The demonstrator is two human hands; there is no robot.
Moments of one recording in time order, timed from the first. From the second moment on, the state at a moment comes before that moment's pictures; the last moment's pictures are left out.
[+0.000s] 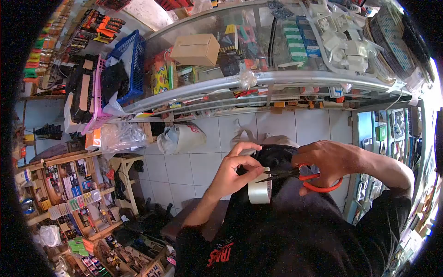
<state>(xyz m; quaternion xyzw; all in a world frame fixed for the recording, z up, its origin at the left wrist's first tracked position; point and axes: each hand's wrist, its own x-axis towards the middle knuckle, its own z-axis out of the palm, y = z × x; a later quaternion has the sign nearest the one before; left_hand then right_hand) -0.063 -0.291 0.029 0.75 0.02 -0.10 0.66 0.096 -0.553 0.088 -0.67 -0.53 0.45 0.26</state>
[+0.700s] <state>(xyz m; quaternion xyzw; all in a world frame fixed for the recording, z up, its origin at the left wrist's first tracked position) -0.076 -0.290 0.037 0.75 0.01 -0.11 0.65 0.086 -0.531 0.091 -0.65 -0.54 0.47 0.24</state>
